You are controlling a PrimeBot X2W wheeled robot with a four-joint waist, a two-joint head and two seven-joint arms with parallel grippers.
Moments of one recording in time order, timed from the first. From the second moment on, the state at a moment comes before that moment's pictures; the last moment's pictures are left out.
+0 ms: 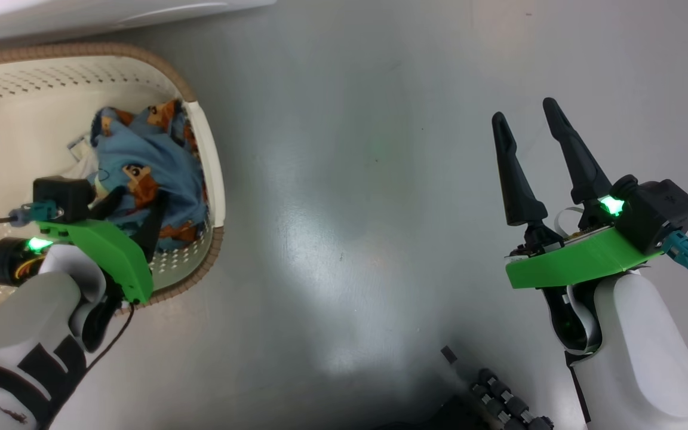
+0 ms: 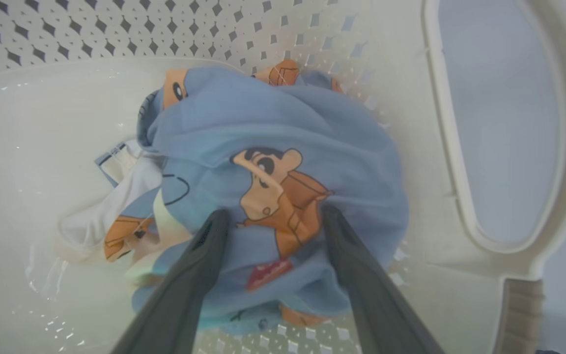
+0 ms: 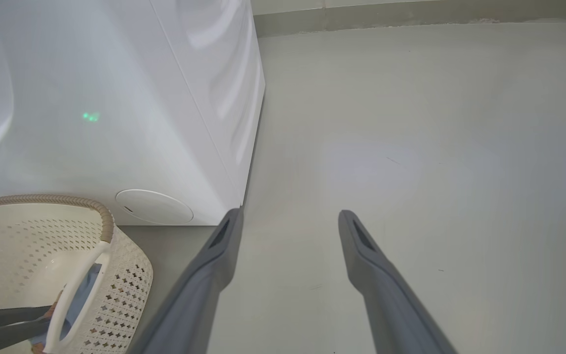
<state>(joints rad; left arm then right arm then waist) -0.93 0.40 -1.13 0.87 -1.14 -0.13 -0.26 -0.45 -0.06 0.09 0.12 0.25 0.13 -0.26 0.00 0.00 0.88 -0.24</state>
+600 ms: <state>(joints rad) -0.98 0.40 -1.23 0.90 -1.30 -0.13 -0.26 -0.45 -0.06 0.09 0.11 0.24 0.13 -0.26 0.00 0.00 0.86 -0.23</state>
